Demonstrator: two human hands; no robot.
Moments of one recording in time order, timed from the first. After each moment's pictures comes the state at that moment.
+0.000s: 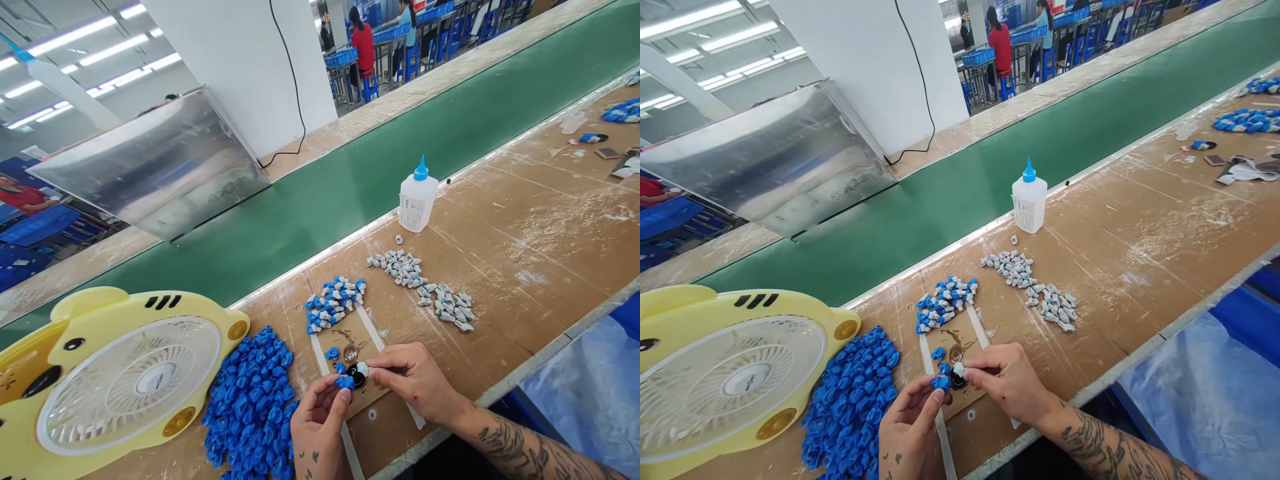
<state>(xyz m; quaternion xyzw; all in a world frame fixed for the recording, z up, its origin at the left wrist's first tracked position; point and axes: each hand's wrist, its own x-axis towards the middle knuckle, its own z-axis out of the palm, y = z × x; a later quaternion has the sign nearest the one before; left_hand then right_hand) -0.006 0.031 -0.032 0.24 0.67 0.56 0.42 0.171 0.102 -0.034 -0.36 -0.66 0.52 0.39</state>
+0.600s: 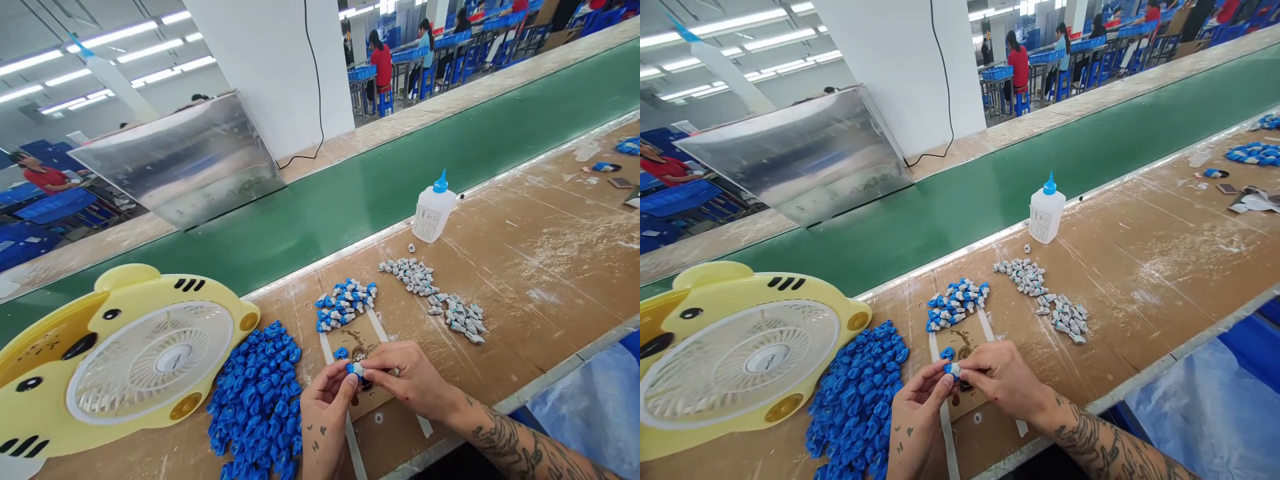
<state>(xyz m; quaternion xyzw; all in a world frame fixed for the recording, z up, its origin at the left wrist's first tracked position) -0.007 0.044 -0.031 0.27 0.64 0.56 0.45 0.152 0.116 -0.023 -0.30 -0.75 0.47 0.36</state>
